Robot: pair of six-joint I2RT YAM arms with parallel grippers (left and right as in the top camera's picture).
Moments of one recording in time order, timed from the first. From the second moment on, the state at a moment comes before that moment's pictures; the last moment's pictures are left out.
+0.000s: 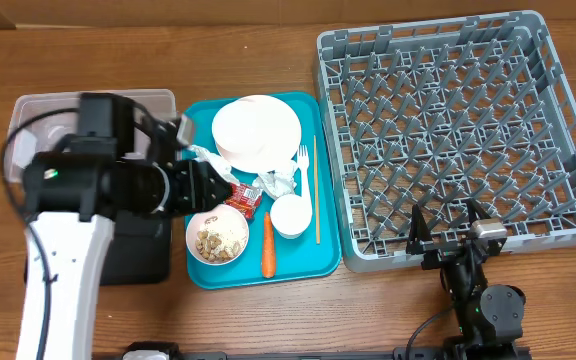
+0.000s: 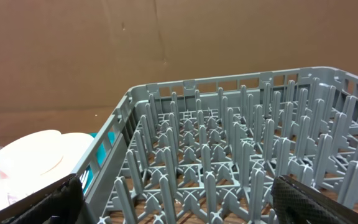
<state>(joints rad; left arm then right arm) -0.07 1.31 1.42 -1.36 0.57 -0.20 0.12 0.01 0.02 -0.03 -0.02 0.12</state>
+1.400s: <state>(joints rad) -0.53 1.69 1.15 -0.87 0.15 -0.57 0.12 0.01 0.02 -0.04 -0.02 0.12</state>
